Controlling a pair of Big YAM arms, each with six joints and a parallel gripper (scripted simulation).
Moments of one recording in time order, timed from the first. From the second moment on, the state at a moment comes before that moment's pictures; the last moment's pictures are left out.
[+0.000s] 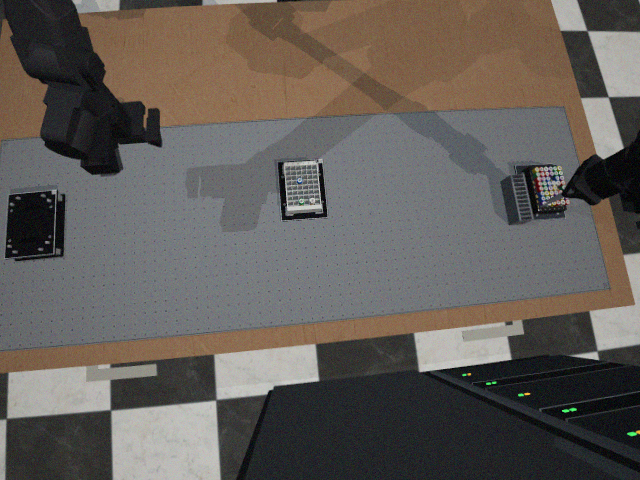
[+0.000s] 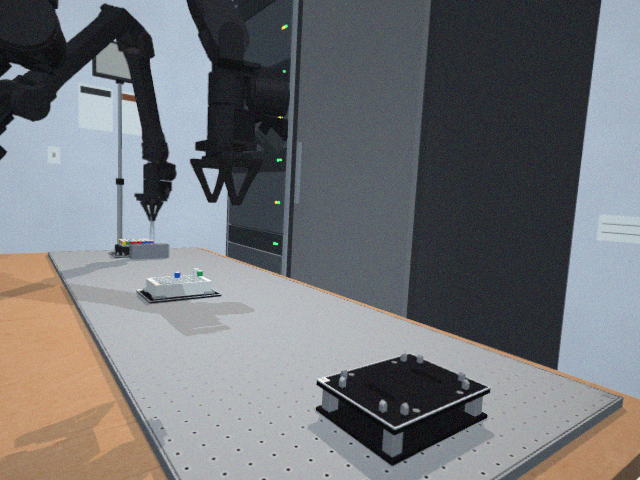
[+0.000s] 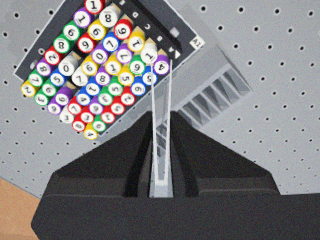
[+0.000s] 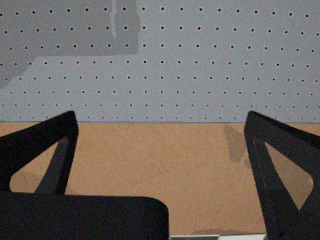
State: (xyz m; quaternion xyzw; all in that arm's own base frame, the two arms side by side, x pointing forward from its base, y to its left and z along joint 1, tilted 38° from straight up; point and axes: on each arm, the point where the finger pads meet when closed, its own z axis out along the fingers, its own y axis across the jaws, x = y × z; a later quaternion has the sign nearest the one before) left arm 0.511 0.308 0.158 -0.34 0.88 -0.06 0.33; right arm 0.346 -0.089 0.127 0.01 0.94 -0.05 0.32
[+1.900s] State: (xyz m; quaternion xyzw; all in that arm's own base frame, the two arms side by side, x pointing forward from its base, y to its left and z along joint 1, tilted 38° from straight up) left arm 0.510 0.308 0.162 -0.34 0.88 -0.06 0.33; right arm 0.346 -0.089 0.127 0.01 0.94 -0.05 0.32
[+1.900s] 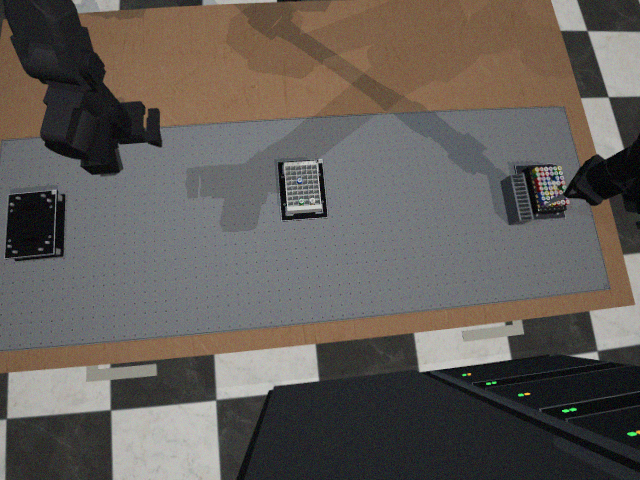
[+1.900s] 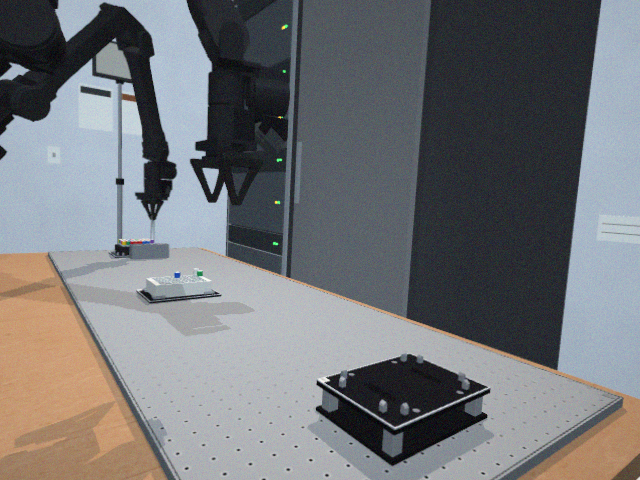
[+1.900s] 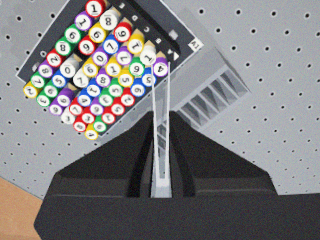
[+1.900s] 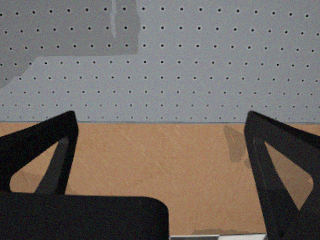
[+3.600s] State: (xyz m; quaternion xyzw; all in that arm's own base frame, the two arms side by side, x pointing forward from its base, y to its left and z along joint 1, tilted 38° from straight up) left arm 0.474 0.299 0.204 -0.35 0.88 -0.06 0.32; right arm 0.346 -0.089 0.127 0.01 0.94 -0.05 0.32
